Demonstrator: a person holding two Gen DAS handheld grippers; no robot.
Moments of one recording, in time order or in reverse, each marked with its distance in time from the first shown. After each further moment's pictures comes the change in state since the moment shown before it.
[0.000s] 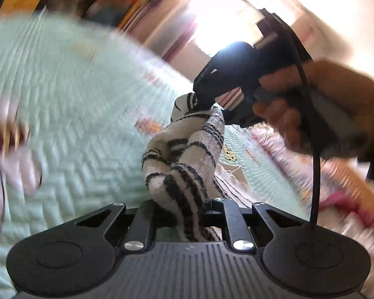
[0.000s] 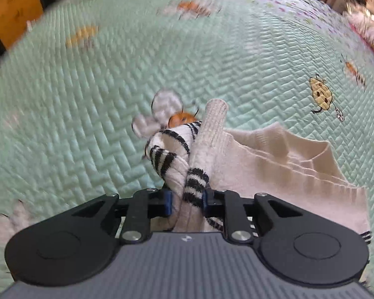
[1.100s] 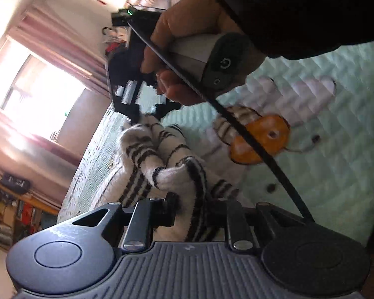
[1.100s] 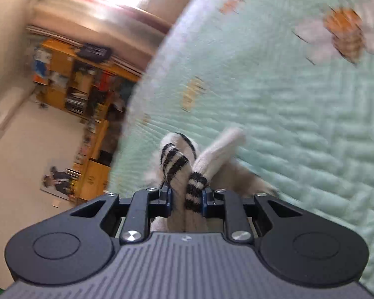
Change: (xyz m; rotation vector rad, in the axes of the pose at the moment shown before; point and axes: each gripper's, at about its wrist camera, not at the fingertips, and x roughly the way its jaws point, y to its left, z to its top) left arm 0.040 -0.312 -0.201 1.570 0.274 0.095; right arm 0.010 -0.416 -0.191 0.766 -0.273 0.688
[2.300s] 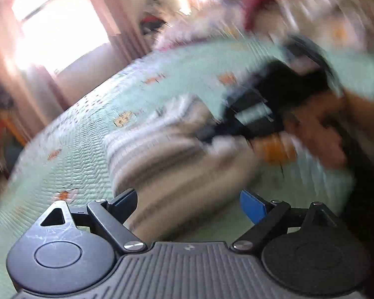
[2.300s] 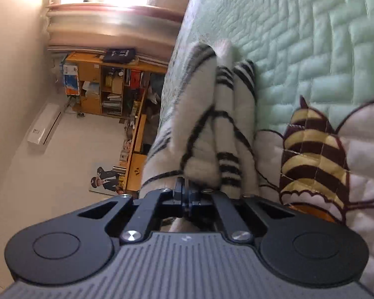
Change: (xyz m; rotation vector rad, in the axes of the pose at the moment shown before) left arm -0.052 0.103 -0.069 -0.581 -0.073 -0.181; right arm -0.012 -0.009 -0.084 0.039 0.016 0.260
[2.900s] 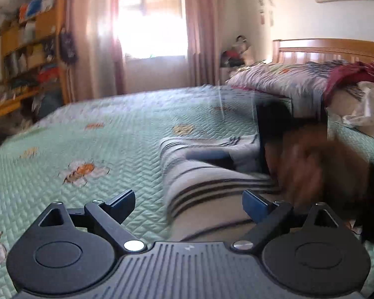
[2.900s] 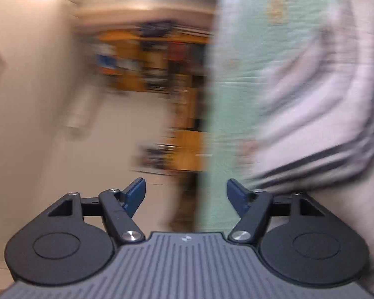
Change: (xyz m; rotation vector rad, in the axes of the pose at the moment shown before) left arm 0.042 0.072 -0.045 -0.394 -0.149 0.174; right arm 0.138 0.011 0.046 0.142 0.166 0.107
